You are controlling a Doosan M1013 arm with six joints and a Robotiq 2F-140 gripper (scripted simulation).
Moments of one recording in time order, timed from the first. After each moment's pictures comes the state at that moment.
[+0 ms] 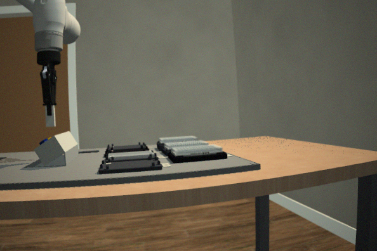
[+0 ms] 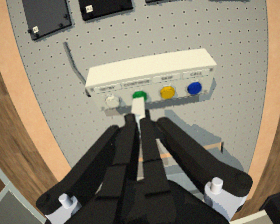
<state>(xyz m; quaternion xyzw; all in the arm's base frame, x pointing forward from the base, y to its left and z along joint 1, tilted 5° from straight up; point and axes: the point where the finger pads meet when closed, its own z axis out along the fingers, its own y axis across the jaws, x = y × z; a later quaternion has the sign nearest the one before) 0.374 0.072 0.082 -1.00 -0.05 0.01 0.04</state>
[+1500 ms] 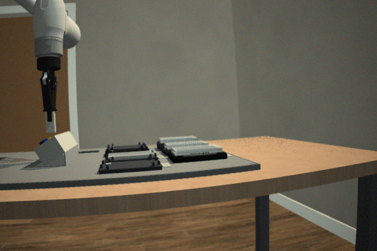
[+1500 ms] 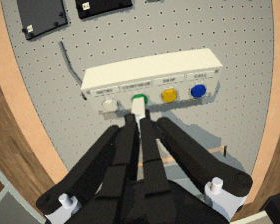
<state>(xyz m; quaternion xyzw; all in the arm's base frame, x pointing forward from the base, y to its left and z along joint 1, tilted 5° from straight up) 0.374 0.073 0.064 -1.00 -0.05 0.01 0.04</state>
